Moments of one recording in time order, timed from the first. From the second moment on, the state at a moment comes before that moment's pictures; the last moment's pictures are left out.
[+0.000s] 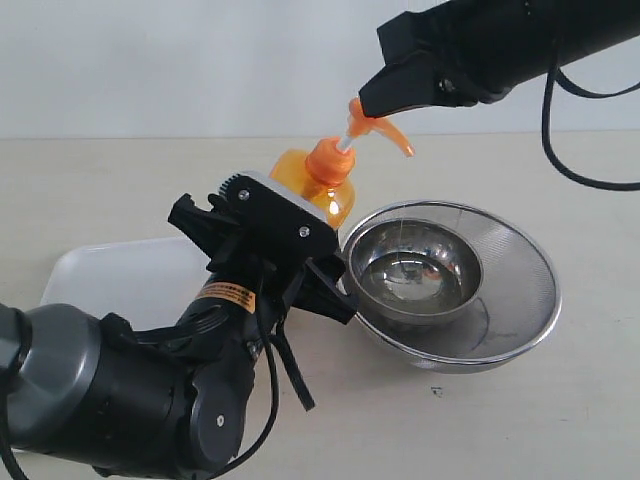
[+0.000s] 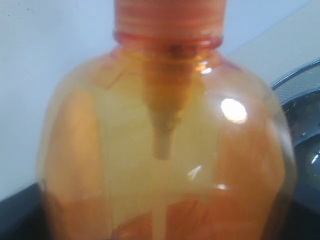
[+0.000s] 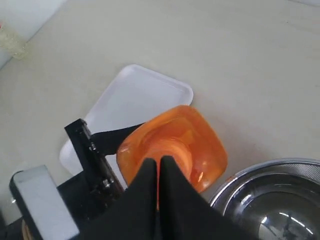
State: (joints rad) left arm -1.00 1.94 -0.75 -0.87 -1.10 0.80; right arm 0.35 1.46 -1.21 0.91 0.82 -0.75
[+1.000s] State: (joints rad) left arm -1.01 1.94 -0.75 -0.87 -1.10 0.78; right arm 0.35 1.45 -1.20 0.78 0.88 -0.71
